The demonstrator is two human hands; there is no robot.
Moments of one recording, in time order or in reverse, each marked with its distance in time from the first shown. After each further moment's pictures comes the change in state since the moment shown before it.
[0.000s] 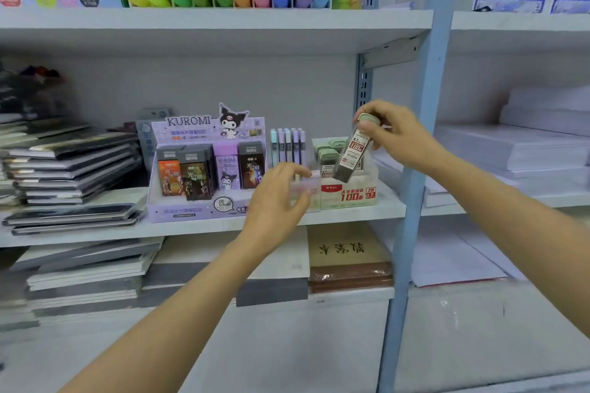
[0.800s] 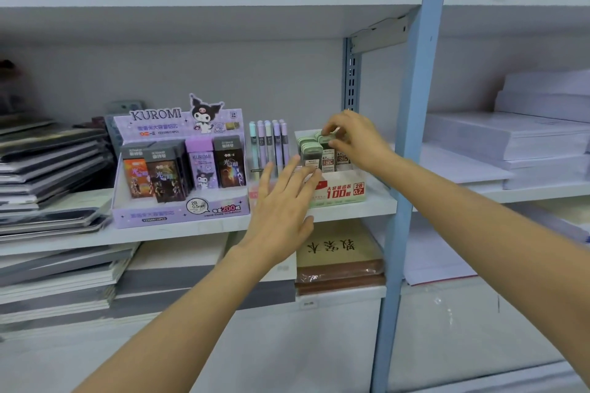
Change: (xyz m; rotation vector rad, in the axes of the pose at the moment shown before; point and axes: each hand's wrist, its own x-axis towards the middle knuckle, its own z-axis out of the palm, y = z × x) left_hand 0.012 -0.015 0.054 0.704 -0.188 0.237; right_hand 0.029 0.060 0.051 -0.292 -0.025 0.017
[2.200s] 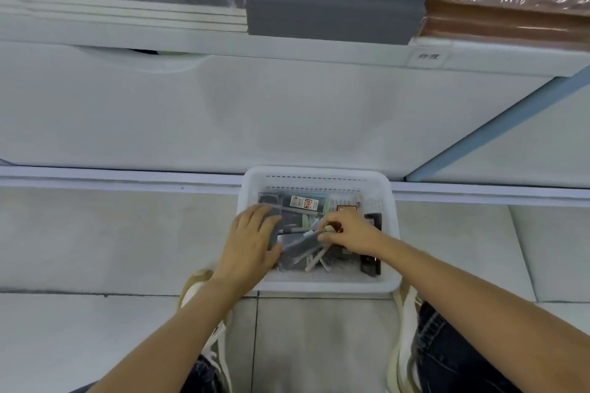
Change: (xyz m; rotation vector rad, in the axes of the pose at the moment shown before) left_hand -0.405 0.056 0.235 -0.605 -0.698 -0.424; right_hand -0.430 0.005 0.352 0.510 -1.204 0.537
